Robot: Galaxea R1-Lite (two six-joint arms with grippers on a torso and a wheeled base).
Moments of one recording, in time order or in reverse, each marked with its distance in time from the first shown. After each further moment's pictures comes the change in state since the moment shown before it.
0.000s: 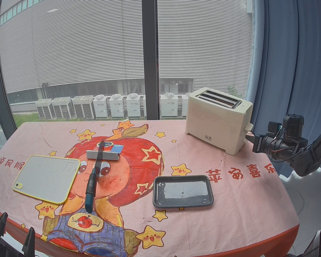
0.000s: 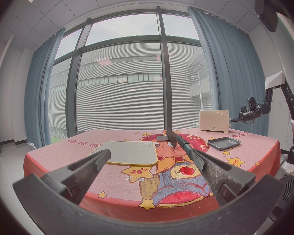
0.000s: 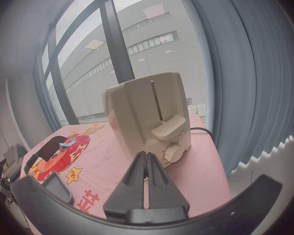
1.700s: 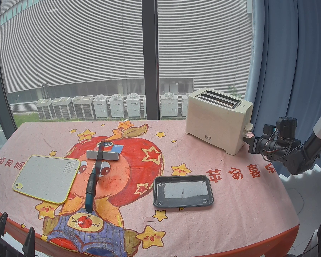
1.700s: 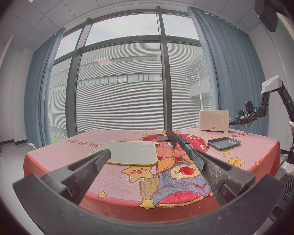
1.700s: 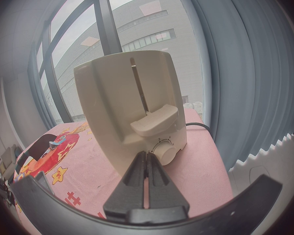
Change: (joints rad) left arm 0.000 0.000 0.000 0.000 0.000 0.000; right arm -0.009 0.110 -0.078 0.000 -0.026 -0.005
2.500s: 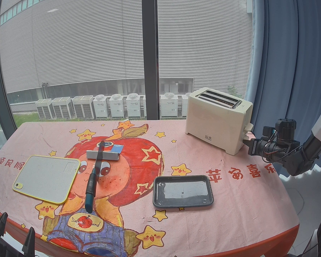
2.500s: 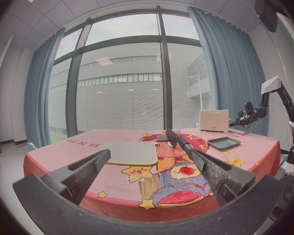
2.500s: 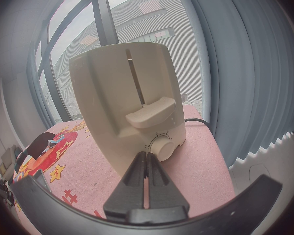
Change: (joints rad) left arm 0.000 0.000 0.000 0.000 0.000 0.000; right arm -0.005 0.015 0.004 -0.001 -0.002 0.000
